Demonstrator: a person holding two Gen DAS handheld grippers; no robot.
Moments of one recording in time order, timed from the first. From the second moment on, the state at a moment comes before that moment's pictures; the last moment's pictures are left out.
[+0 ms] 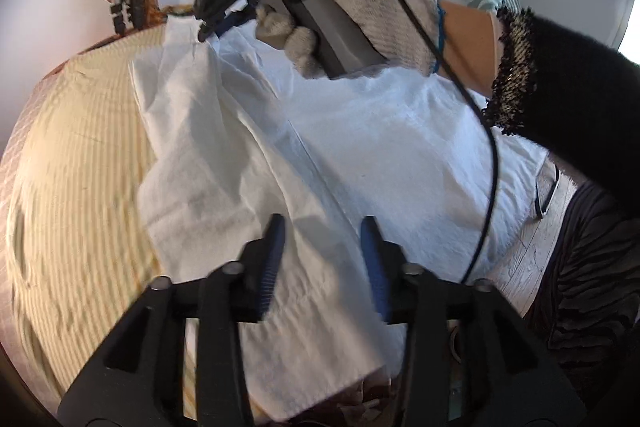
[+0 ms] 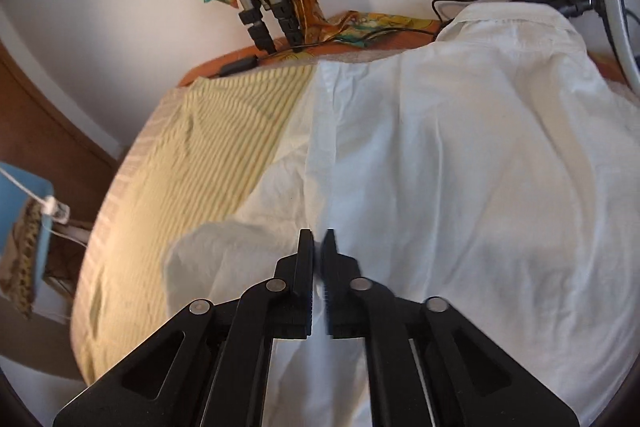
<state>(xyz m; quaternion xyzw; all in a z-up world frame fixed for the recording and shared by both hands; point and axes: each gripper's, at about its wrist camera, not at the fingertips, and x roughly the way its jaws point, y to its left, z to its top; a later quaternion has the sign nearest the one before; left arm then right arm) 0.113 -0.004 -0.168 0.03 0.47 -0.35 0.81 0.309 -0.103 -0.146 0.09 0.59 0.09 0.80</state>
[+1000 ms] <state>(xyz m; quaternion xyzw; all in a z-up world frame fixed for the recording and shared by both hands) 0.119 0.074 -0.200 -0.09 0.51 -0.29 0.80 0.318 0.038 -0.171 -0.17 0.61 0.16 0.76</state>
